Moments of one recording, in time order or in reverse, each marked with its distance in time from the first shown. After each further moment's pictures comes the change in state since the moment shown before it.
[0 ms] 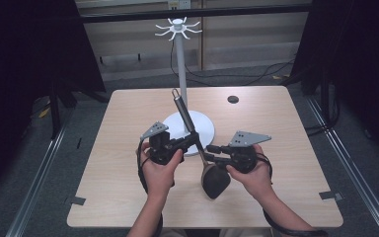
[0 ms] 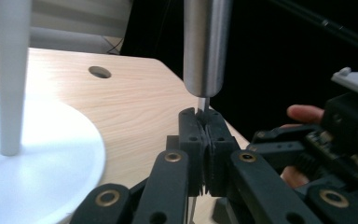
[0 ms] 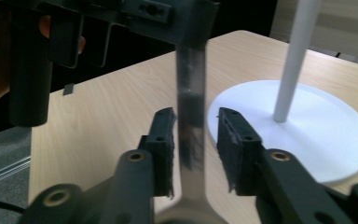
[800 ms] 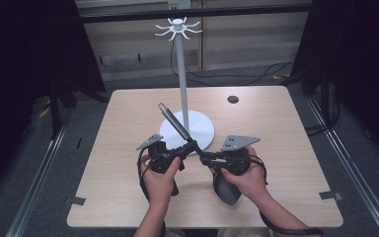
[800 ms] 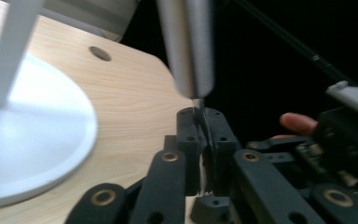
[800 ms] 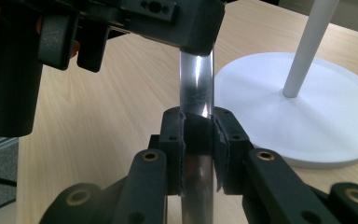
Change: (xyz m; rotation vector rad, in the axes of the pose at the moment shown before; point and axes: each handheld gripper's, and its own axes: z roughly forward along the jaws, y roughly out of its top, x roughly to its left) left arm 0.012 -0.035 0.002 -0.068 -0.062 -0.209; right arm 0.005 -0.009 0.018 0.116 0.005 -0.030
